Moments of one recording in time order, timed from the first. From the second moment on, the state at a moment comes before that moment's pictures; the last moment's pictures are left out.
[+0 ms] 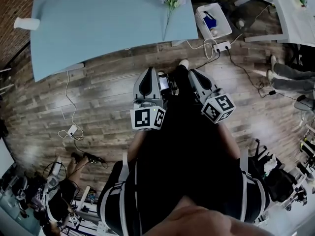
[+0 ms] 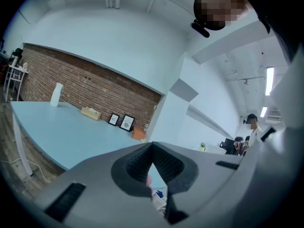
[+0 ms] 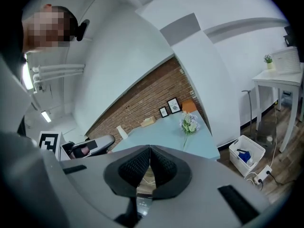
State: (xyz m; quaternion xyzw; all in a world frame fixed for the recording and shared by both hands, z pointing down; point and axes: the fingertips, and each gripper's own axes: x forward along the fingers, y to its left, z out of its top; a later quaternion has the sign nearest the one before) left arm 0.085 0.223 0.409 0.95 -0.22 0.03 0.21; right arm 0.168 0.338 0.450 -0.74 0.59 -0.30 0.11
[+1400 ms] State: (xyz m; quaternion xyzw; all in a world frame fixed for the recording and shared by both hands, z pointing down) left arm 0.250 0.134 0.401 0.93 -0.34 0.10 0.13; right arm 0.357 0.227 0.452 -0.67 0.66 -0.30 0.16
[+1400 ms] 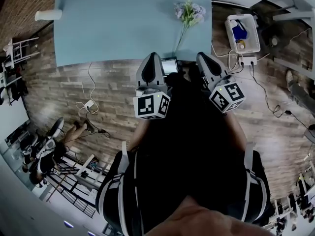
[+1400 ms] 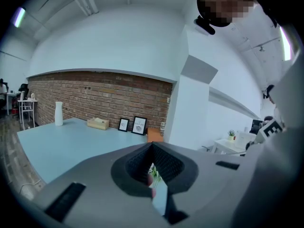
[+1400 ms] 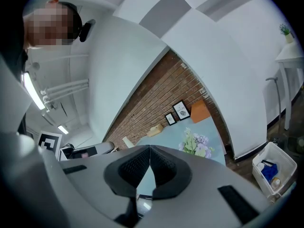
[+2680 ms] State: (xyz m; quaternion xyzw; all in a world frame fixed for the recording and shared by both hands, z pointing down) left arm 0.332 0.006 0.465 0.95 -0.12 0.20 0.20; right arm 0.378 0.129 0.471 -0.79 0.49 -0.32 0.18
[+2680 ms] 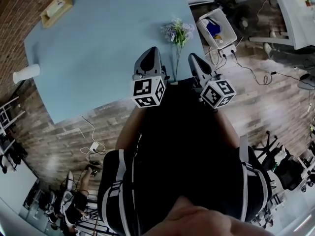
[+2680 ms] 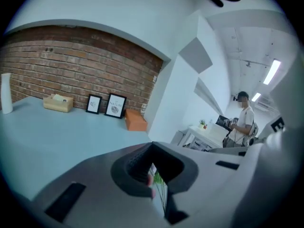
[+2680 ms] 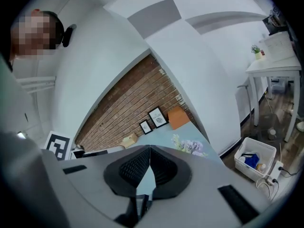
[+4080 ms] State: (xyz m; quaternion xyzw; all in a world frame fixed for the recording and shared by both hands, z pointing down) left arm 0.448 0.075 0.699 0.78 -0.09 0.60 0.16; right arm 0.459 0.237 0.529 -0.80 0.43 -0.34 0.23
